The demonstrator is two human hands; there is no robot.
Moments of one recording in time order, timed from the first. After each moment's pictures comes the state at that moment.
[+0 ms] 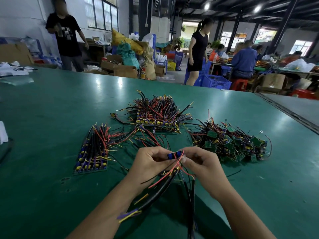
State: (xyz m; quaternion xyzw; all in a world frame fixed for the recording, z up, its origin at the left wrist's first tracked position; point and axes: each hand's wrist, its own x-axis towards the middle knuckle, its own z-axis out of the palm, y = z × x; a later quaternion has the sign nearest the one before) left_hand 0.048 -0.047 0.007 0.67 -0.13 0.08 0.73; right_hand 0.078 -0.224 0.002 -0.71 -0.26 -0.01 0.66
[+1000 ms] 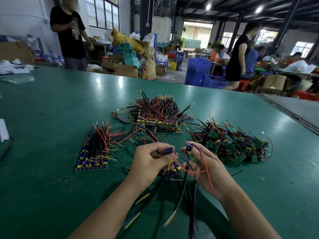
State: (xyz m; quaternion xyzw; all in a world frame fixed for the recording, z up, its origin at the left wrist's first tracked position) left_hand 0.052 -0.045 0.001 0.66 -0.09 0.13 0.74; right_hand 0.082 -0.227 0.008 -0.50 -0.10 0.19 0.84
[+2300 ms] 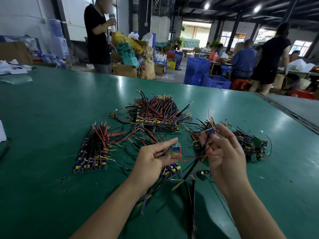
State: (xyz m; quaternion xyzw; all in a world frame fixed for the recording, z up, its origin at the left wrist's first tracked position) left_hand 0.048 -0.054 0.011 0.64 -0.07 0.07 0.76; right_hand 0.076 -0.225 0.039 -0.39 -0.06 -0.10 0.92
